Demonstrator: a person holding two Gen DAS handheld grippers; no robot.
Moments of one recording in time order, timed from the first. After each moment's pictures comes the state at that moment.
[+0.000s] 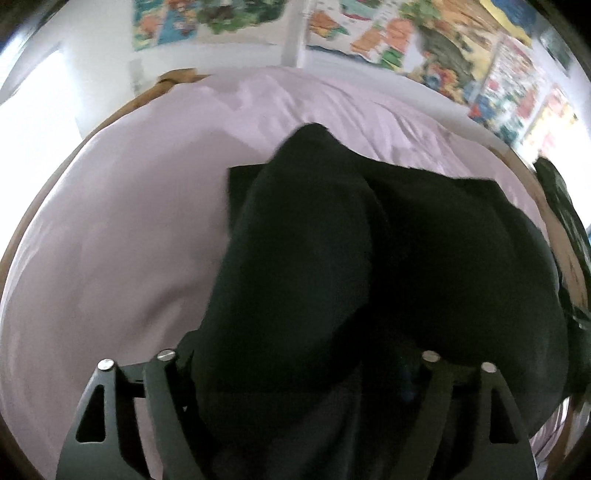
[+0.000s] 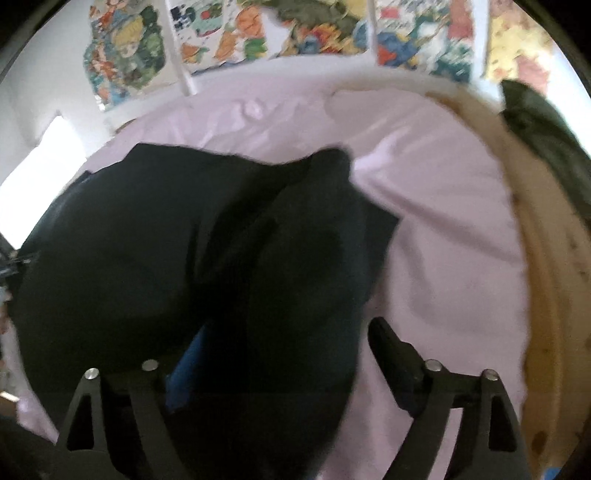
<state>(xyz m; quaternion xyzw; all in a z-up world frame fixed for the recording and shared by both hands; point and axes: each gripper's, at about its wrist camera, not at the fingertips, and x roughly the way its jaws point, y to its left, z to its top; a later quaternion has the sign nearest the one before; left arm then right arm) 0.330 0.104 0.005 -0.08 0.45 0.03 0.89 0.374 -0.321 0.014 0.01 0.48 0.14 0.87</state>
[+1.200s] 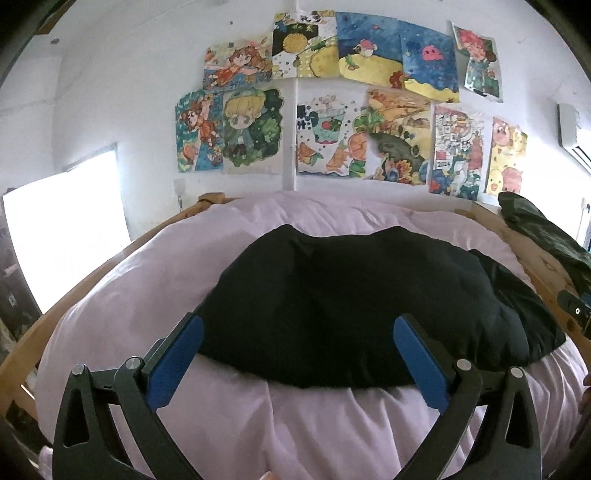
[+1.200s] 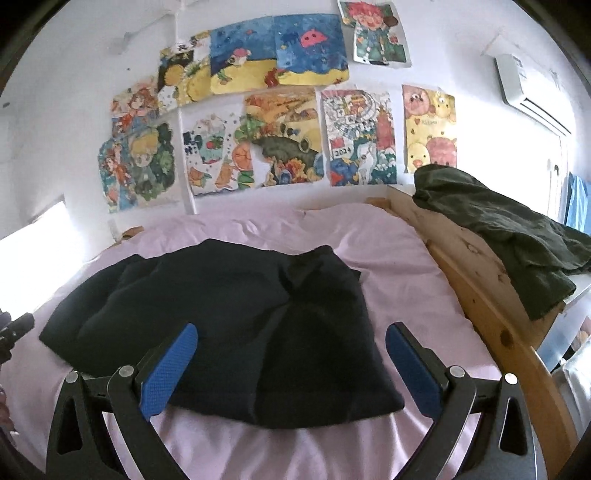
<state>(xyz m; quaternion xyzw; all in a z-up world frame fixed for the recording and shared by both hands) 0.132 -0.016 0.041 0.01 0.21 0.07 0.97 0.169 -0.297 0.084 0.08 0.24 0.06 0.97</state>
